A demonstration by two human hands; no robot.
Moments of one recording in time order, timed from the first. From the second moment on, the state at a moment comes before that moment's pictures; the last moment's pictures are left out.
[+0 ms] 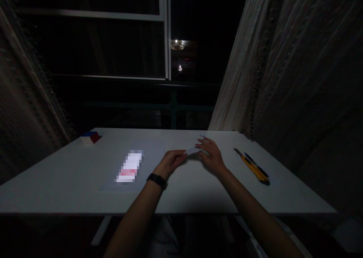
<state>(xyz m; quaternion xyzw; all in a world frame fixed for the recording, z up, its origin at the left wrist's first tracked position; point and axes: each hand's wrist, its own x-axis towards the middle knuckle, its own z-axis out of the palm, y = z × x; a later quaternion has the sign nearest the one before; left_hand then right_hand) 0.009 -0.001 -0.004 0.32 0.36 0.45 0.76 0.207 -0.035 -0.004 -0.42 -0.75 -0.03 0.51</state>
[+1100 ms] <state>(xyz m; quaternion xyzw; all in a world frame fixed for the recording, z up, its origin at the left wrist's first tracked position) 0.022 -0.016 -0.002 0.58 0.40 0.52 0.48 0.197 -0.035 0.000 -0.40 -0.55 0.46 0.57</state>
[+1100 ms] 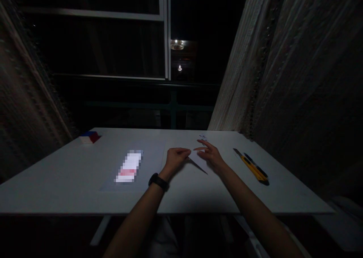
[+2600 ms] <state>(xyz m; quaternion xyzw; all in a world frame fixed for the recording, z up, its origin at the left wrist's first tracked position) 0.023 -0.024 0.003 0.57 0.34 0.46 0.59 0.205 -0.036 0.003 -0.43 -0.45 0.54 0.56</state>
